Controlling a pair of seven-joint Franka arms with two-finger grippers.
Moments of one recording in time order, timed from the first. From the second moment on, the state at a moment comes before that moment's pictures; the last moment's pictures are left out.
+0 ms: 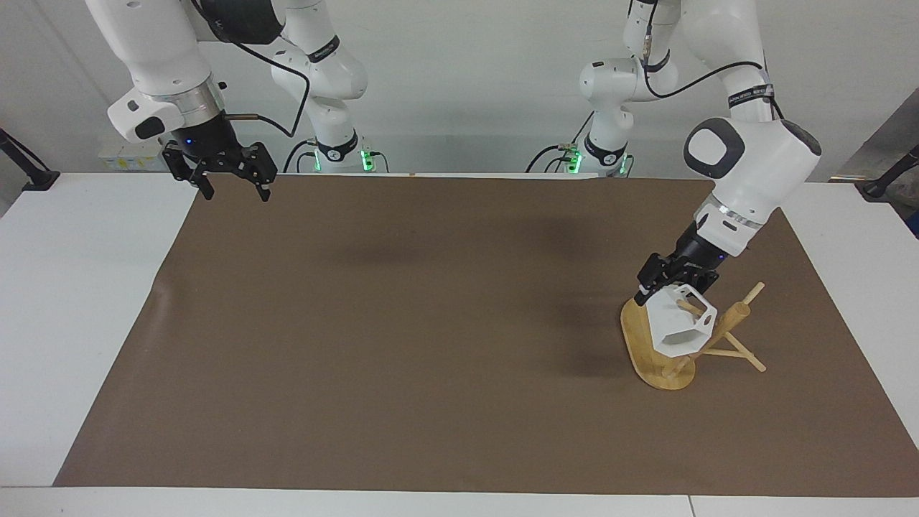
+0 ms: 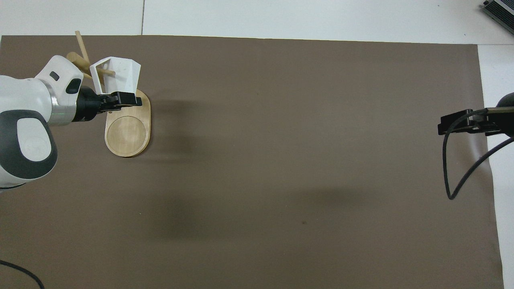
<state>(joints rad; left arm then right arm) 0.00 0.11 -0.11 -1.95 -0.48 2.30 0.10 -0.23 -0.01 0.22 -1.58 -0.01 1.59 0.03</state>
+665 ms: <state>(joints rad) 0.01 0.09 -0.11 -1.92 -0.39 2.23 0.10 -0.23 -0.01 0.22 -1.58 -0.01 1.59 0.03</state>
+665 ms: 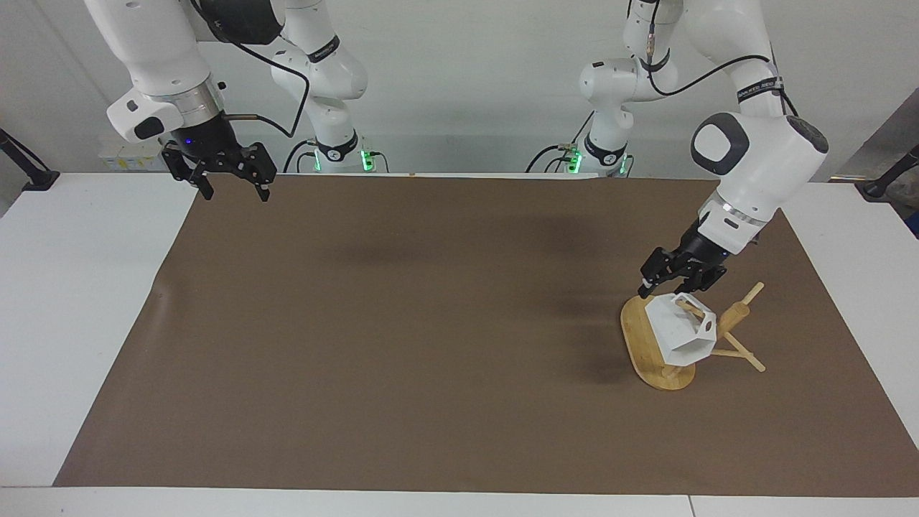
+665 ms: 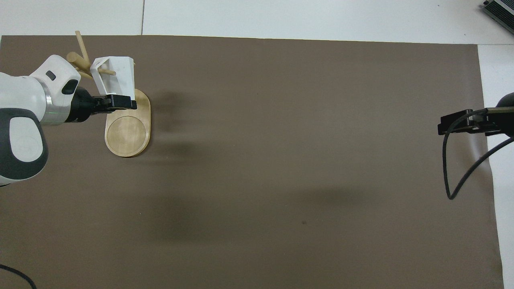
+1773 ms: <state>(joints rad) 0.02 -0.09 -0.11 -1.87 -0.10 1.90 0.04 -0.23 -0.01 0.22 -1.58 -0.01 1.59 0.03</state>
